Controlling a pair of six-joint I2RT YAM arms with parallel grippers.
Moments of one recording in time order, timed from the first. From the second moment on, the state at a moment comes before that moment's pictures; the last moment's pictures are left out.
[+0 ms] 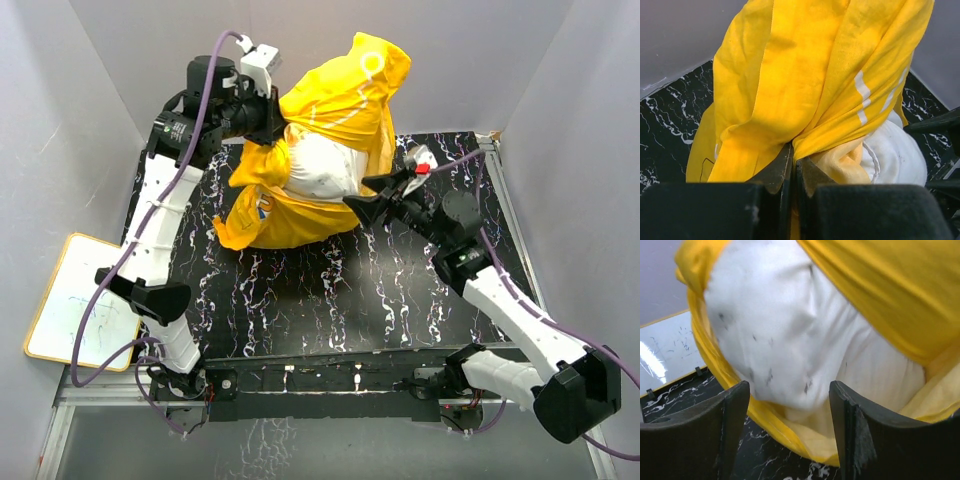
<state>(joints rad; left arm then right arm) -0.43 1.78 2.34 -0.99 0.28 -0.02 0.46 1.04 0.78 0.44 -0.39 0.20</state>
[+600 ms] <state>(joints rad) -0.40 1.79 2.39 -1.02 0.44 -0.13 0.54 1.26 1.49 -0.11 -0.74 -0.36</state>
